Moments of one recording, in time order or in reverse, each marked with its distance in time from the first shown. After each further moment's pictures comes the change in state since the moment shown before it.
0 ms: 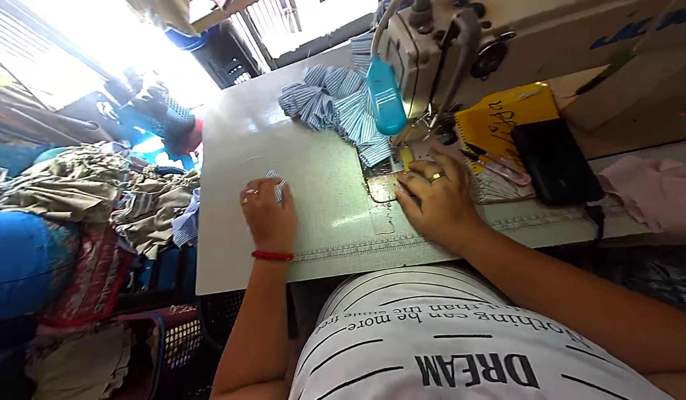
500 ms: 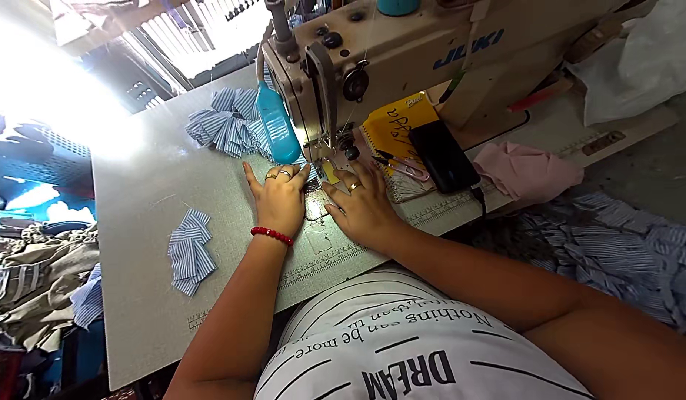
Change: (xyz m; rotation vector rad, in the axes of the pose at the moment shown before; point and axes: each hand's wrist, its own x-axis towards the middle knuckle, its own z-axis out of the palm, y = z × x) left_hand 0.049 0.103 0.087 -0.013 -0.215 0.495; right_hand 0.003 -0.007 -0.005 -0.120 -0.107 0.090
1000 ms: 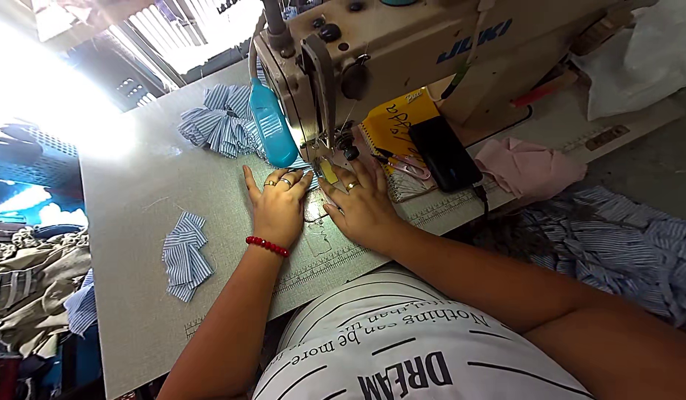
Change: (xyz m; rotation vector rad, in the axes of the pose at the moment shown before) left_hand -0.011 0.000 -0.005 -0.056 -0.004 0.127; right_hand 0.002 -0.003 -0.003 -0.046 -0.069 0.051
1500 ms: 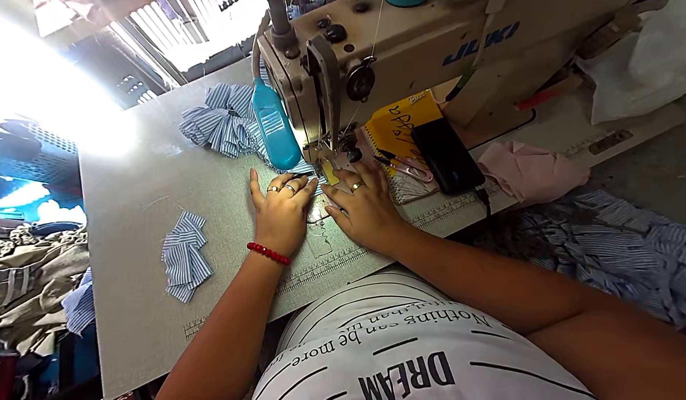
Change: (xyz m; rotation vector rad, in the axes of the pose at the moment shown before) left_hand -0.008 0.003 0.002 -0.032 0.028 0.033; right_hand -0.001 0.006 0.003 0.101 0.103 -0.050
